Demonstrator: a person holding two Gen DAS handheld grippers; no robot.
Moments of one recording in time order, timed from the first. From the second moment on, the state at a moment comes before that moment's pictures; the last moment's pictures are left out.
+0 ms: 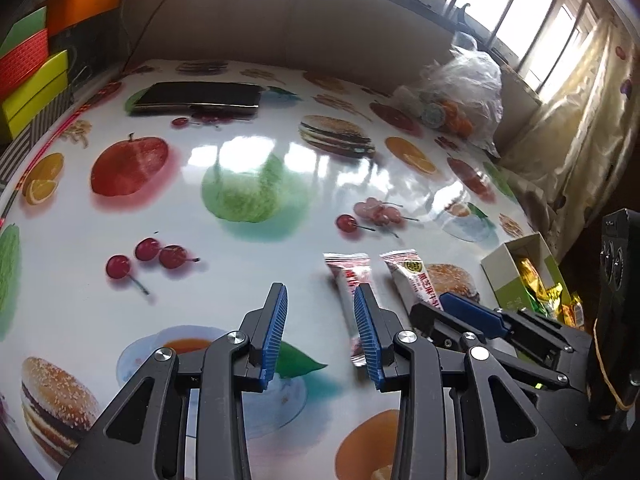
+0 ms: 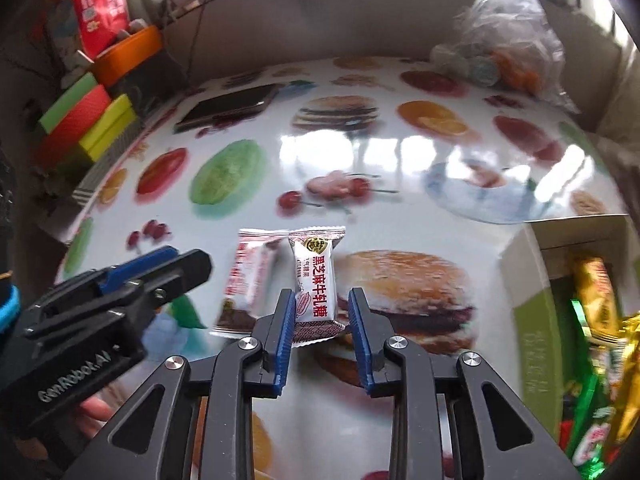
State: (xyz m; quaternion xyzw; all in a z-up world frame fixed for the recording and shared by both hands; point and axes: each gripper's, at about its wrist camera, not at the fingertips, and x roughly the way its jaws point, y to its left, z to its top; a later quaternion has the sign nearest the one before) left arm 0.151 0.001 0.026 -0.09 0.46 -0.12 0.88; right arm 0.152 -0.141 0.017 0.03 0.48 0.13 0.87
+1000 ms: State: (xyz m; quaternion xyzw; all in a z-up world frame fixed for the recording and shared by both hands) left arm 0.163 -0.030 0.011 -0.03 0.49 -0.12 0.86; right arm 0.164 -0.162 0.011 -0.02 0.48 0.09 0.87
